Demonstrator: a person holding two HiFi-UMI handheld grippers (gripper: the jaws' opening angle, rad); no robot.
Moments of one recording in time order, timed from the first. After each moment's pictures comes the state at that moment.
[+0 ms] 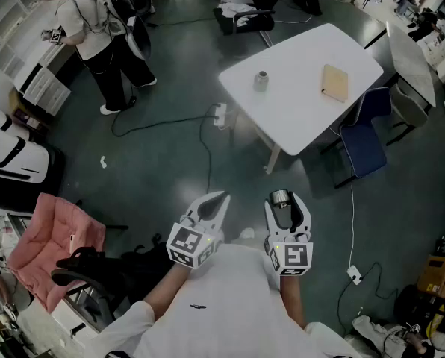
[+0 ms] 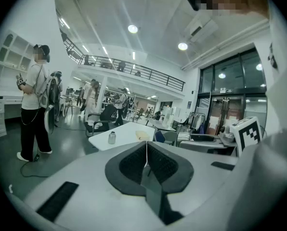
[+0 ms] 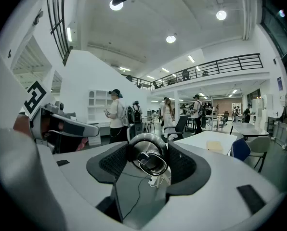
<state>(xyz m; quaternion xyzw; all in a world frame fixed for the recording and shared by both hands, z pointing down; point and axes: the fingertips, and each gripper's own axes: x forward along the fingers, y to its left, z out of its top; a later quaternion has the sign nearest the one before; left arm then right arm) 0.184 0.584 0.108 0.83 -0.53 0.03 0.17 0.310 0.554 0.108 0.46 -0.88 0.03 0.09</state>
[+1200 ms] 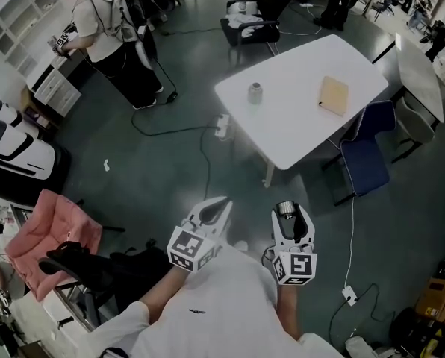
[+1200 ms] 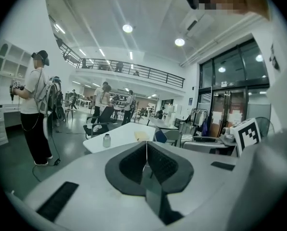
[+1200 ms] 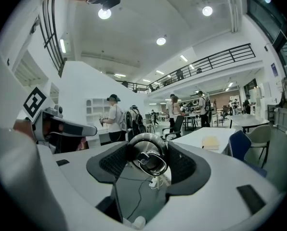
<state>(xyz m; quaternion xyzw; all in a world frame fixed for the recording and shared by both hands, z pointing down) 0.263 0.536 0.108 0.82 -0.54 0.05 0.15 0.407 0.504 0.123 0.46 -0.88 0.07 0.05</state>
